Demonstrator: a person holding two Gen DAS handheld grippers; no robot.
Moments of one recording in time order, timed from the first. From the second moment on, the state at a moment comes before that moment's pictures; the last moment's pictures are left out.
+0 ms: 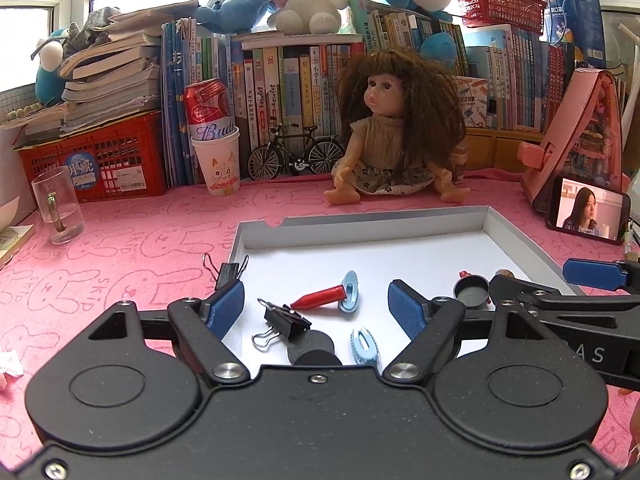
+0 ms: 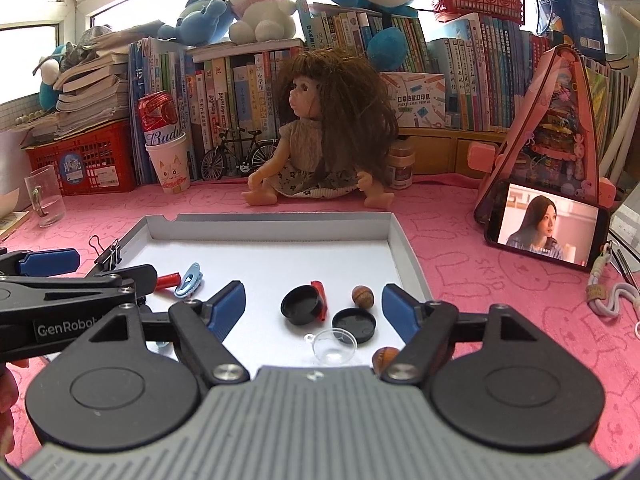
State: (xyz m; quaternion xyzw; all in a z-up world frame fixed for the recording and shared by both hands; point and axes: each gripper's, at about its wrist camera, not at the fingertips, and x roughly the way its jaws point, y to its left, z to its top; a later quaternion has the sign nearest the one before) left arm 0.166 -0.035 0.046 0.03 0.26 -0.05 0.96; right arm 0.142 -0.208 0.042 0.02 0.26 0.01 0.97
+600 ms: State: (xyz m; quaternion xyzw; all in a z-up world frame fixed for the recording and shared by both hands) left arm 0.126 -0.028 0.043 0.01 0.28 -0.04 0.96; right arm 0.108 -0.208 0.040 0.02 0.26 0.02 0.97
